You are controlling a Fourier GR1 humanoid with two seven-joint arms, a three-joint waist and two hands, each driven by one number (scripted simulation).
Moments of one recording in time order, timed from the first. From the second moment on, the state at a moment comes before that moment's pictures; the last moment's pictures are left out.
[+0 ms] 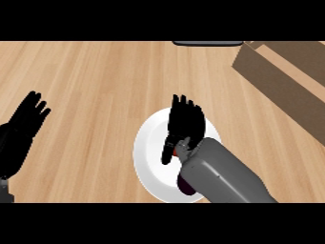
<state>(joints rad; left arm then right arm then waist) -0.02 0.40 0.02 -1.63 0.39 0.07 0.20 -0.66 -0.02 0.61 -1.28 0.60 0.14 1.18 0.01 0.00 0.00</state>
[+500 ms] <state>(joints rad) -0.02 0.38 0.03 -1.64 0.37 0.06 0.21 -0.65 -0.02 0.64 -1.21 0.57 0.11 1.17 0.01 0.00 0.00</state>
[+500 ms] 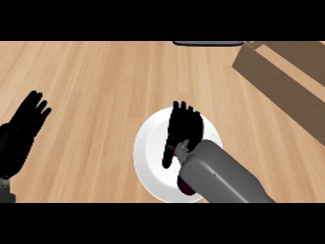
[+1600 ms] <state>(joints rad) -0.04 0.34 0.07 -1.61 0.32 0.03 0.23 -0.64 -0.01 0.65 -1.11 0.63 0.08 1.09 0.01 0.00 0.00</state>
